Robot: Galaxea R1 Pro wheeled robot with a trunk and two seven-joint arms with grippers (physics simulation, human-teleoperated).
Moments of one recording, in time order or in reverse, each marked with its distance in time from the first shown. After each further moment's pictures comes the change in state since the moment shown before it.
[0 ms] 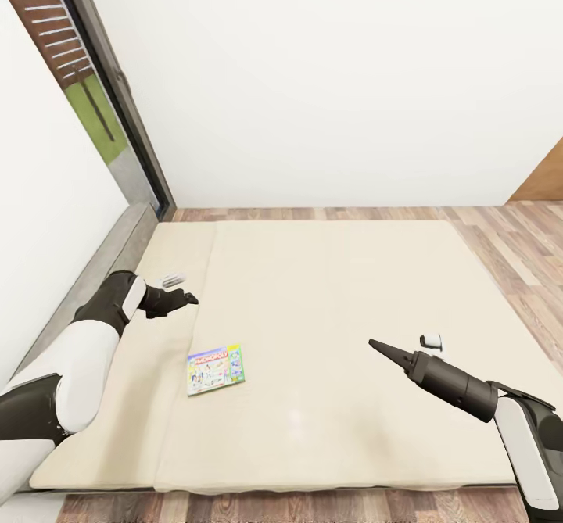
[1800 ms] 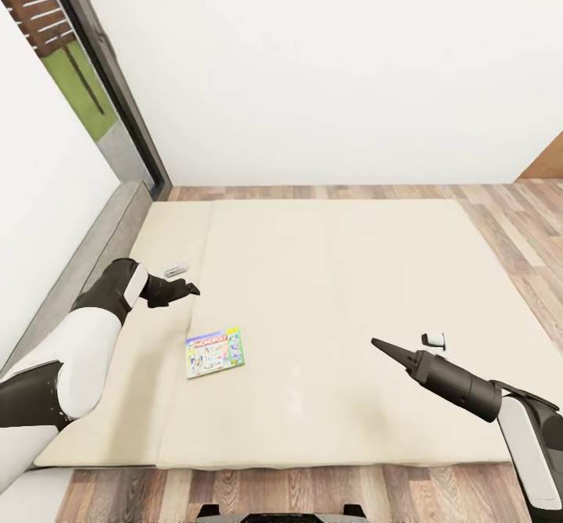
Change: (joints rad) left arm -0.055 -0.009 -0.008 0.009 -0.010 0.026 0.011; right arm 0.000 -0.003 -0.009 -0.009 0.000 0.000 0.030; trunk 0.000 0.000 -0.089
